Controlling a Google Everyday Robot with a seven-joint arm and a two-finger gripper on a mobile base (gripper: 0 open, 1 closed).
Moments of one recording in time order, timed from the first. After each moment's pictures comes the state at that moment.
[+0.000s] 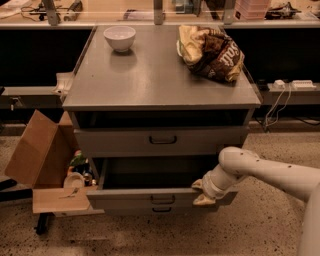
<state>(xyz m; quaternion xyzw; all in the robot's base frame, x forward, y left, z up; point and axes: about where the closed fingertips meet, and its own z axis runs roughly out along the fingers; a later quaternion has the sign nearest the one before) 0.508 -0.166 0.431 -0.72 0.67 0.17 0.13</state>
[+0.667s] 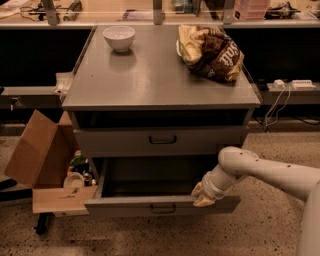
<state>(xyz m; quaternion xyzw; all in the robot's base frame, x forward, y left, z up) 0.513 -0.167 0.434 -0.72 0.67 0.17 0.13</state>
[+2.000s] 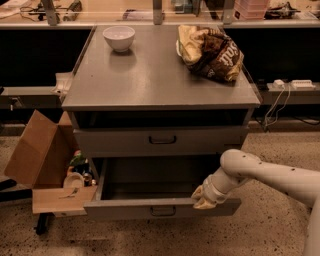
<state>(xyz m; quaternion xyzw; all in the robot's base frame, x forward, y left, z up) 0.494 -0.163 0.435 -0.71 0.67 0.19 0.13</state>
